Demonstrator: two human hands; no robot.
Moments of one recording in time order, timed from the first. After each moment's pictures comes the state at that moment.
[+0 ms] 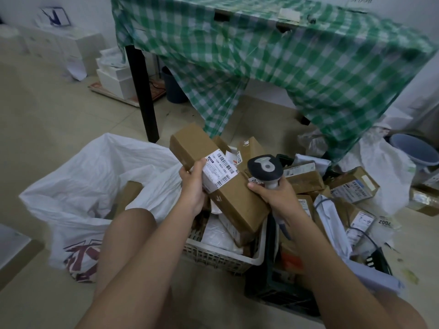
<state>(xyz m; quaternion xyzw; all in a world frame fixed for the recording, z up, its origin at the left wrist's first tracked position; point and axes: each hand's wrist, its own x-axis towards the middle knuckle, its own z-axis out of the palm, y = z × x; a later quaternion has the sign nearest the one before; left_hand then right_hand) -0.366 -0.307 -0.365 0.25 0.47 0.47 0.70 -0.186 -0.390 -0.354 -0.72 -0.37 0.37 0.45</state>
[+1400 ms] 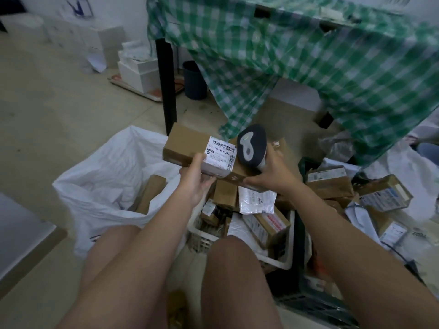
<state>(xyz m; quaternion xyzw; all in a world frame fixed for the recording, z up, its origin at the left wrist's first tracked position) -0.456 -0.267 -0.370 0.19 0.45 0.45 0.75 -0.260 -0.308 -0.338 -0.72 -0.62 0.20 0.23</state>
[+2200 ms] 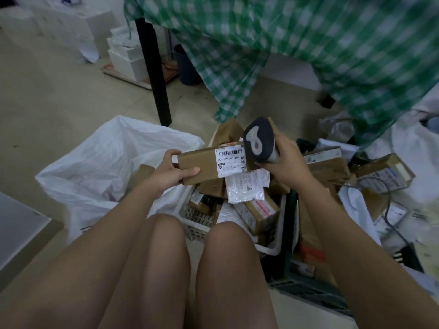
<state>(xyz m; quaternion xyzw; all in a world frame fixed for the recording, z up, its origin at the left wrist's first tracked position) -0.466 -0.265 -0.399 0.52 0.57 0.26 0.58 -0.183 -0.332 -0.365 -0.71 -0.63 0.14 0.28</state>
